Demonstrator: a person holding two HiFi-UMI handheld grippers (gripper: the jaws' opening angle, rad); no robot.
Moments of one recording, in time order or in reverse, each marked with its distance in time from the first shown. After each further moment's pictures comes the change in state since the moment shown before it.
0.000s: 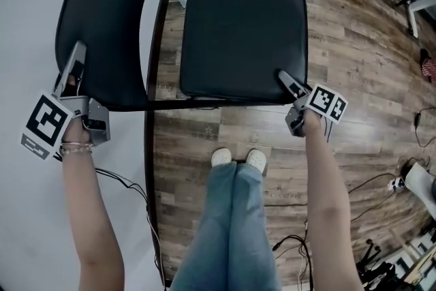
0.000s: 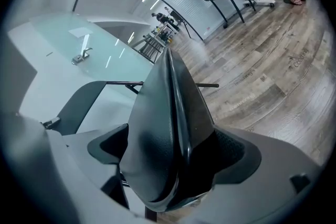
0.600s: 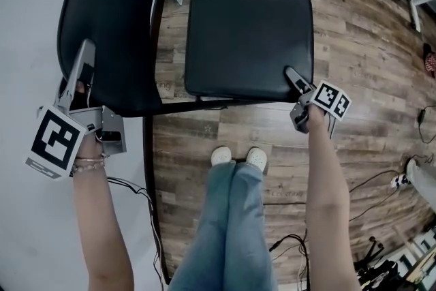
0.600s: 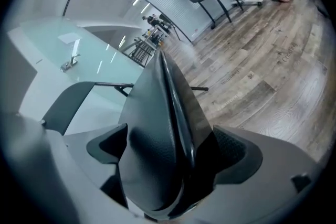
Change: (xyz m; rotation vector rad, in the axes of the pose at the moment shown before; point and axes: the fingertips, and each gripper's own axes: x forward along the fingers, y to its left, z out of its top) left arm 0.001 -0.060 -0.015 0.035 -0.008 -0.029; right arm 0.003 -0.051 0.007 0.076 -0.038 -0.066
